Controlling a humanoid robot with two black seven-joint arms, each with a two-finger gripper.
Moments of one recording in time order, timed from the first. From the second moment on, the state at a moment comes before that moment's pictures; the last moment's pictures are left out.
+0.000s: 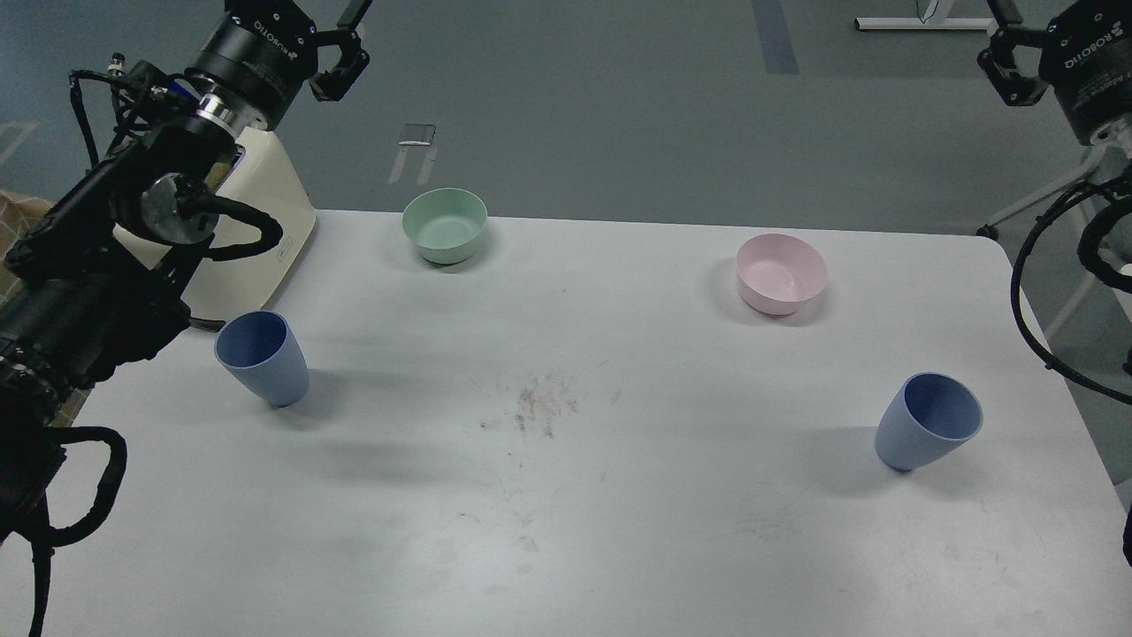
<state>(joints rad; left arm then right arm) -0.89 0.39 -0.92 -0.68 0.24 -0.49 -0.31 0.80 -0.38 1.39 0.79 -0.65 0.49 0.15</state>
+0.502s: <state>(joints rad) -0.86 0.41 -0.88 -0.67 0.24 -0.49 -0.31 0.80 -0.39 1.38 0.81 -0.64 0.49 0.14</state>
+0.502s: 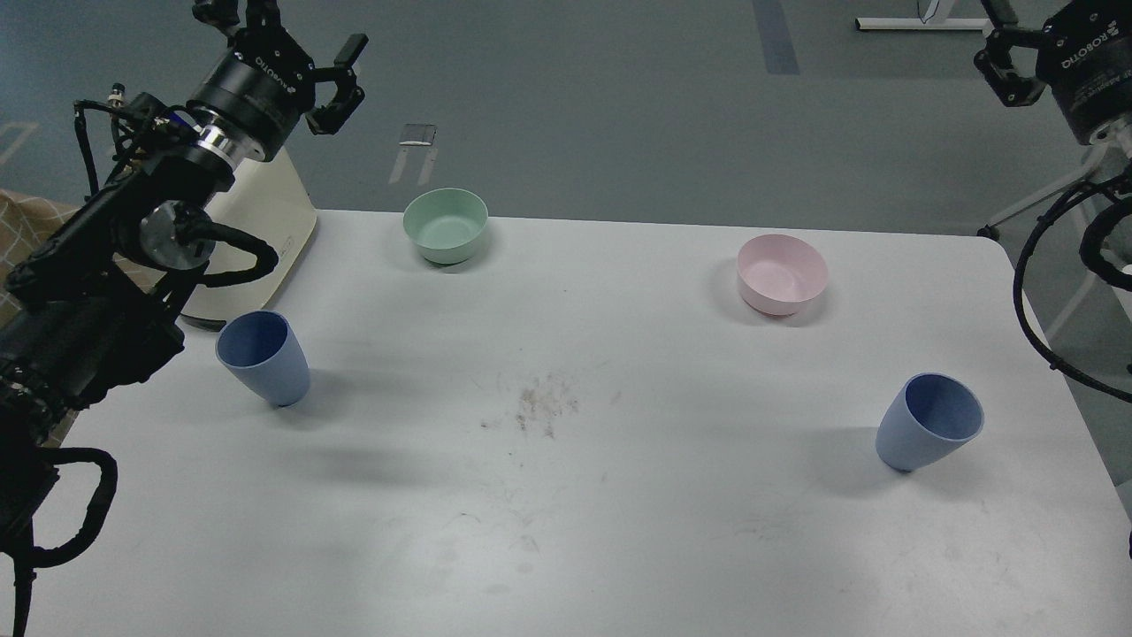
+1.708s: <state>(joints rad) -0.51 1.01 -0.68 -1.07 1.79 -0.02 -0.49 0.77 -0.47 1.40 0.81 -0.63 0.49 0.15</state>
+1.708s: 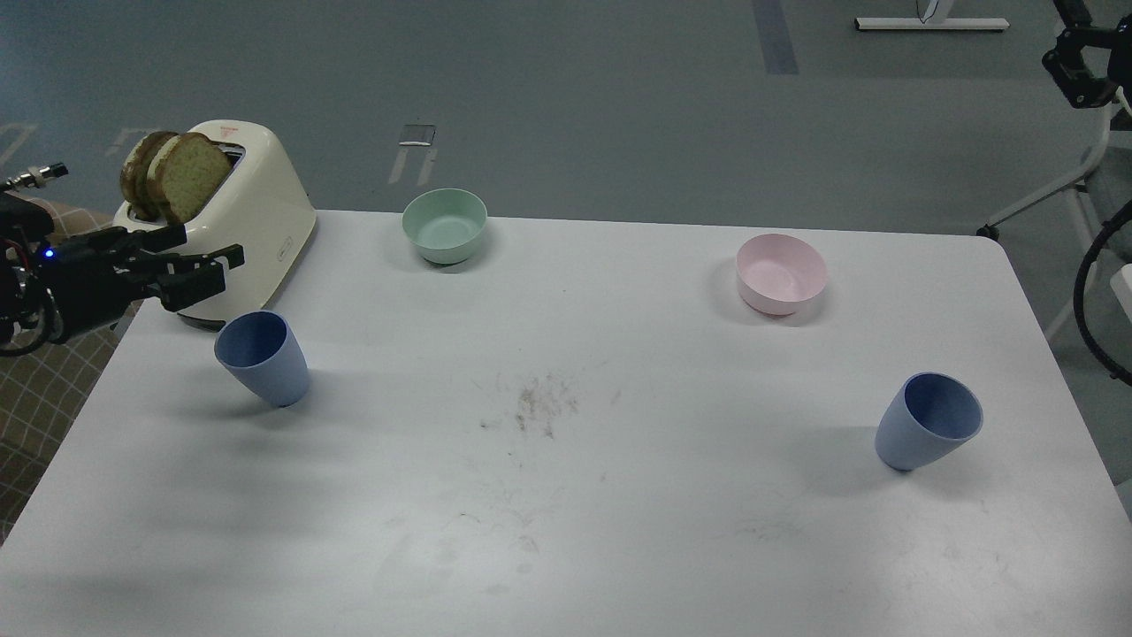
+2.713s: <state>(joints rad) -0.44 0.97 -0.58 -1.06 1.78 0.06 -0.49 0.77 -0.48 1.41 0.82 -0.63 0.49 0.15</state>
